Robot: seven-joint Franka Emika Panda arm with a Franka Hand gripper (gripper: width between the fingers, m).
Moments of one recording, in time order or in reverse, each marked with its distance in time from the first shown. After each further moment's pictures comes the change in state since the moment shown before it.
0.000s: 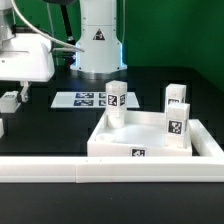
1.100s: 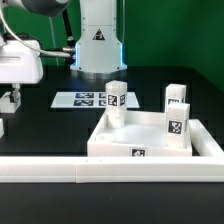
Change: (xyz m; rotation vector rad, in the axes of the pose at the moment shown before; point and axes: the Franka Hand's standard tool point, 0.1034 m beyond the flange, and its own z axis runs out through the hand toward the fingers) arm -0.051 0.044 0.026 -0.008 -0.040 -0.088
